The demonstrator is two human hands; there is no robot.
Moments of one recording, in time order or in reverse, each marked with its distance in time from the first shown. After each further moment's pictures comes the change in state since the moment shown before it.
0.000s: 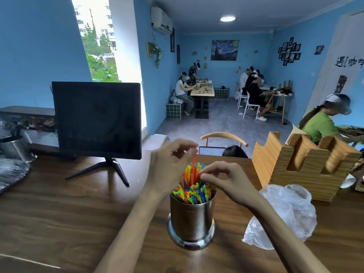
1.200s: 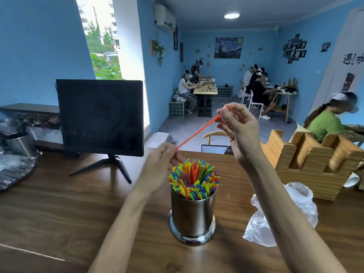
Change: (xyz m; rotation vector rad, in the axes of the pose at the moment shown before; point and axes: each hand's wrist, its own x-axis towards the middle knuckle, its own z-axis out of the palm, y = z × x) left_hand -0.006 -0.025 -0.017 -0.244 -0.147 -0.416; right_hand 0.069 -0.052 -0.031 0.795 0.399 -0.035
